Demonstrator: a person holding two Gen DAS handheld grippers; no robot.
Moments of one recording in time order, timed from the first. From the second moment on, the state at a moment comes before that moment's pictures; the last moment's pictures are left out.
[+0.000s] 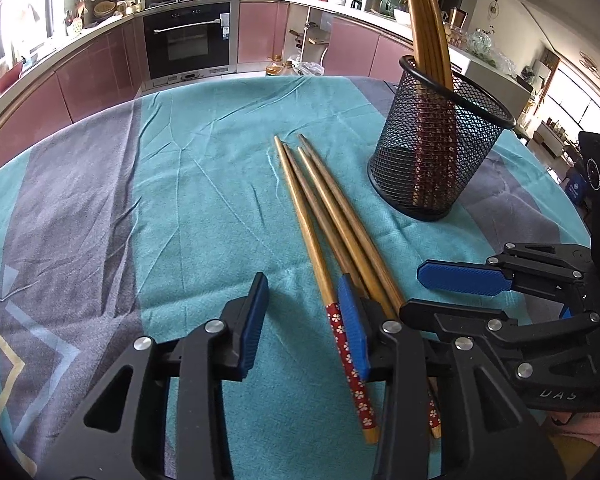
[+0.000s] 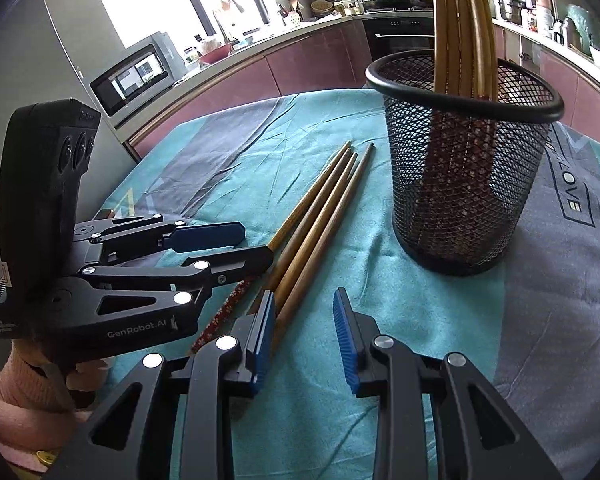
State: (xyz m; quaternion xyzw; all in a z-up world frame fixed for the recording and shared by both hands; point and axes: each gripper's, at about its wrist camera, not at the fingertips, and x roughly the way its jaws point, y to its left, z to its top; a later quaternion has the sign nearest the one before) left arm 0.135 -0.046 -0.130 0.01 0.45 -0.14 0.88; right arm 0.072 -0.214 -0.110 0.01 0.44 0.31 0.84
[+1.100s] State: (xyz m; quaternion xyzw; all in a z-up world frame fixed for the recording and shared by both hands) left arm 0.174 -0.047 -0.128 0.02 0.46 -0.14 0.88; right arm 0.110 -0.199 -0.112 0.00 0.45 0.26 0.86
